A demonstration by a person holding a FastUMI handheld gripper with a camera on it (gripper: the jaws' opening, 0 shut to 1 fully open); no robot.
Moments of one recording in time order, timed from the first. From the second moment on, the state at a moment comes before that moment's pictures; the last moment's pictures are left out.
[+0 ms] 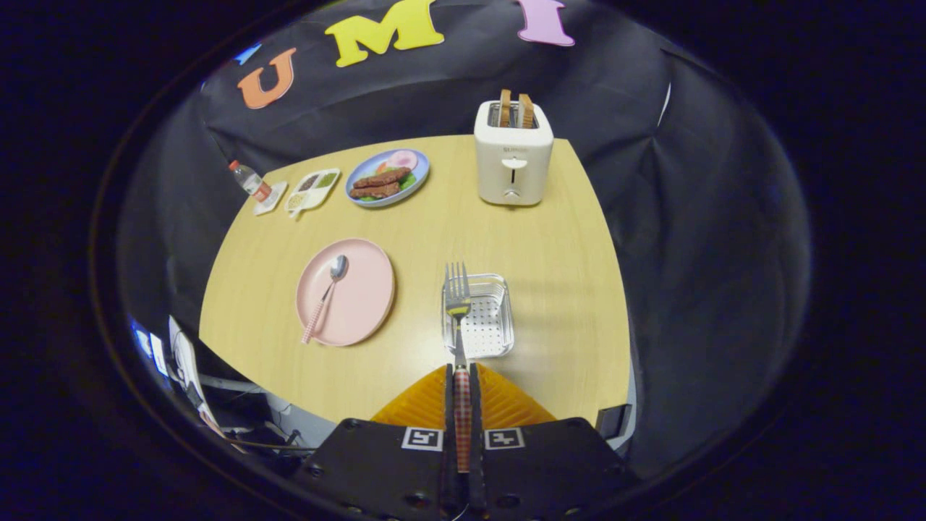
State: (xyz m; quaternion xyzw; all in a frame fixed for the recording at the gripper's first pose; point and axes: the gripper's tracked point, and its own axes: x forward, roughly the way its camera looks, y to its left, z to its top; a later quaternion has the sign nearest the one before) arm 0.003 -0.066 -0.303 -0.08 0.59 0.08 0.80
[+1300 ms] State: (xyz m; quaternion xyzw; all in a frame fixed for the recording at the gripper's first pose) arm 0.040 -0.061 -0.366 -0.10 0.77 0.02 0.63
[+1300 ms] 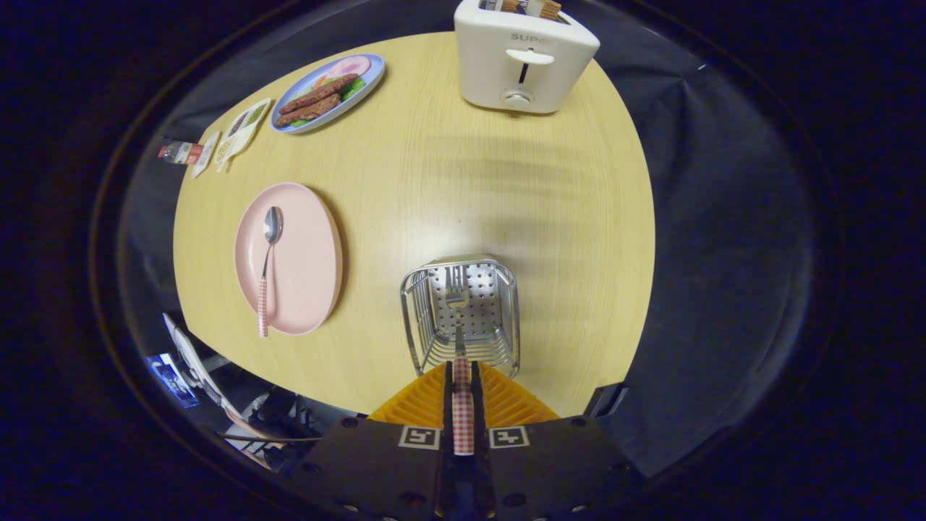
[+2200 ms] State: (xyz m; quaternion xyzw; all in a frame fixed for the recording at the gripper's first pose) arm 0.031 0.076 -0.364 -0.08 0.65 0.07 0.76
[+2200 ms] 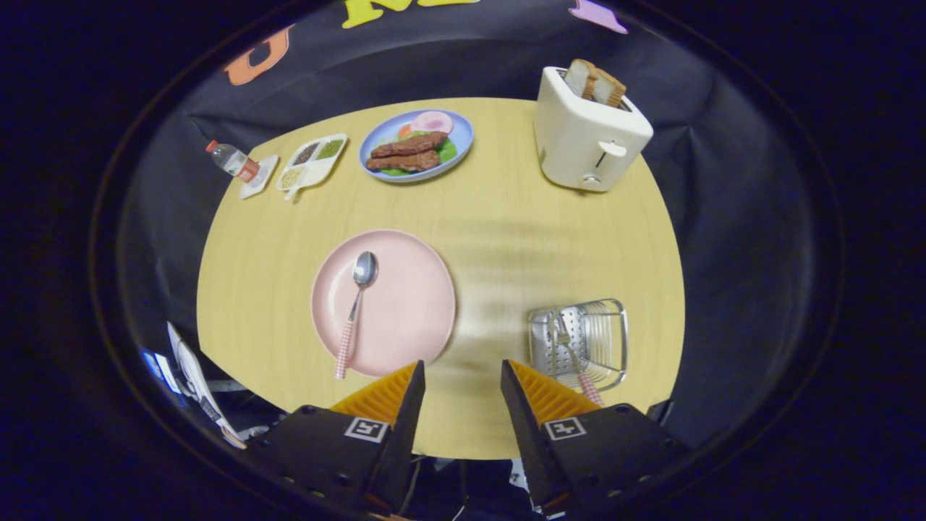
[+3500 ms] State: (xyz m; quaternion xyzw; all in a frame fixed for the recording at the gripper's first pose) arm 0.010 0.207 -0.494 -0.05 0.55 0.03 0.83
